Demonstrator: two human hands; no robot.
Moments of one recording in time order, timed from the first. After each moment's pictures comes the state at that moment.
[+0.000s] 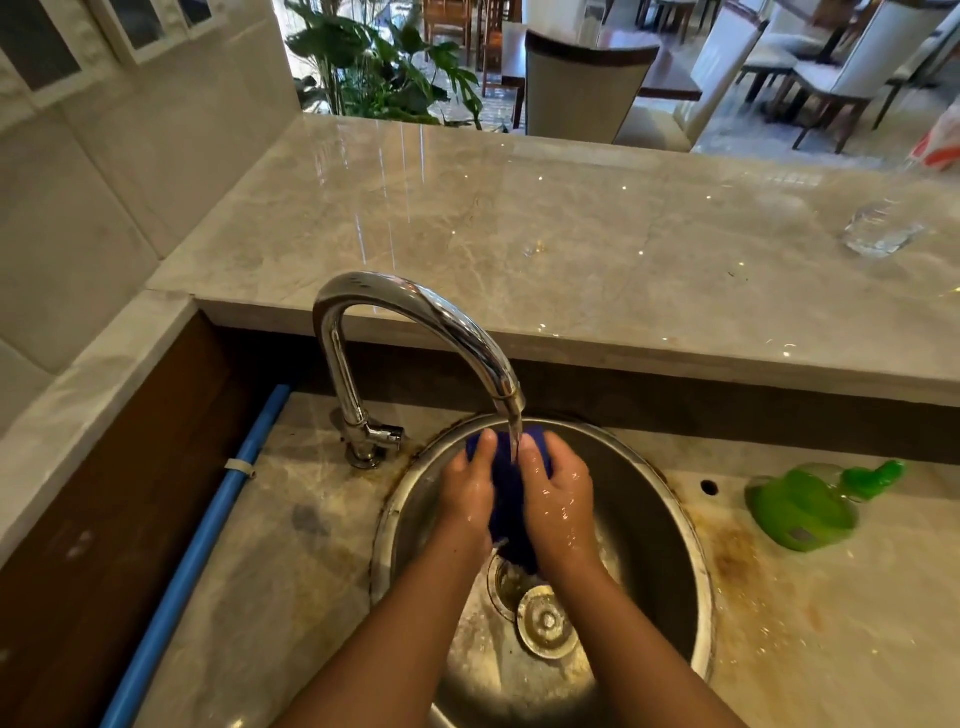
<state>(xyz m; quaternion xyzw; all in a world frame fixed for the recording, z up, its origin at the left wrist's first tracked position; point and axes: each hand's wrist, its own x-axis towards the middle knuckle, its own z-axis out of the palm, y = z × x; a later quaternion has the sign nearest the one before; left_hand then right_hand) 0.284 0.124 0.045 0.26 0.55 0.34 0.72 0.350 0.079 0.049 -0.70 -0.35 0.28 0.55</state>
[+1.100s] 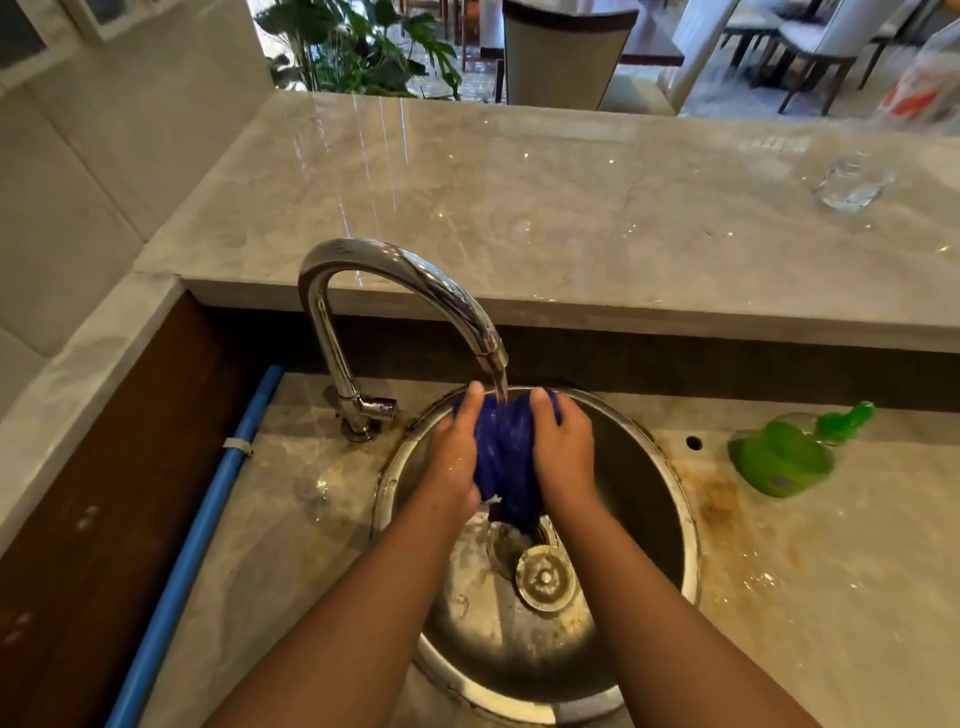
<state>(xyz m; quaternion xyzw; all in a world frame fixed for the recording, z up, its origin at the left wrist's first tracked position) 0.275 0.129 0.048 0.22 0.49 0.33 0.77 0.365 0.084 0.050 -0.74 -0.25 0.30 0.55</state>
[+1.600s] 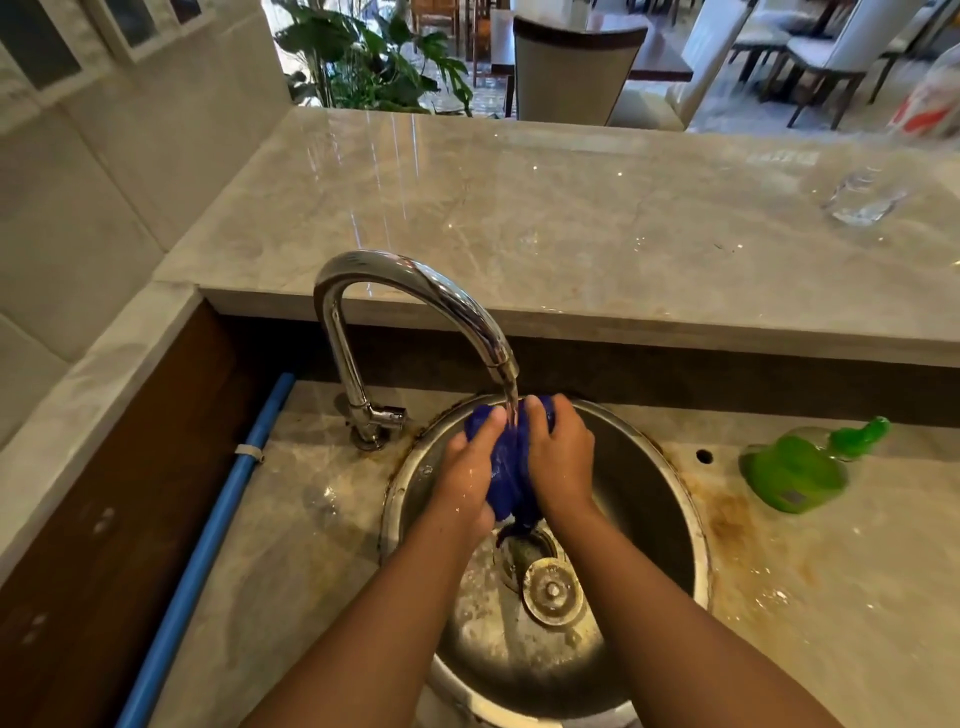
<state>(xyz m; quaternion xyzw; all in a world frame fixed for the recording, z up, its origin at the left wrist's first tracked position) 0.272 0.118 0.049 0.22 0.48 0.33 0.78 0.361 0.091 0.051 -0.77 -0.34 0.23 0.48</state>
